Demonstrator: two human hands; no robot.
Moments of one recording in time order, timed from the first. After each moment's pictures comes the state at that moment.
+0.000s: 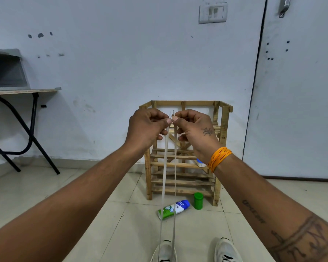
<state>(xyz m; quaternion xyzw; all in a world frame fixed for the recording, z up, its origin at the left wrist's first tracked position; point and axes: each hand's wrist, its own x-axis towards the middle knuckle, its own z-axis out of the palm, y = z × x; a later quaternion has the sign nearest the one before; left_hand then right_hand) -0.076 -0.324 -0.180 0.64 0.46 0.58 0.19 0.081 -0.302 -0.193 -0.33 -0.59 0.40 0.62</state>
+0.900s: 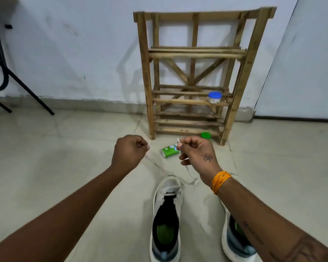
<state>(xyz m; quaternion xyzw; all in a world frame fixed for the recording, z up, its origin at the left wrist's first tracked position) -0.156 -0.293 -0.474 0.60 0.67 0.40 0.17 0.067 -0.286 -0.476 -0.49 -0.51 0.50 0.49</state>
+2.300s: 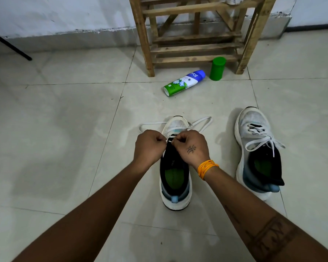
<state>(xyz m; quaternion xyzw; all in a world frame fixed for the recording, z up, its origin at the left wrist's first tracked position) -0.114 -0.340 -0.630 0.54 0.75 0.23 0.31 0.030 -0.324 -0.670 -0.65 -0.61 0.35 0.28</state>
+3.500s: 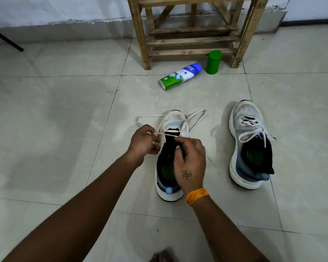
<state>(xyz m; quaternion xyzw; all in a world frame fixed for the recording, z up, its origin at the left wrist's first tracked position) -0.130 -0.342 -0.656 0.36 0.71 0.32 0.52 0.018 -0.413 -0.676 -0.65 -0.54 0.26 0.46</state>
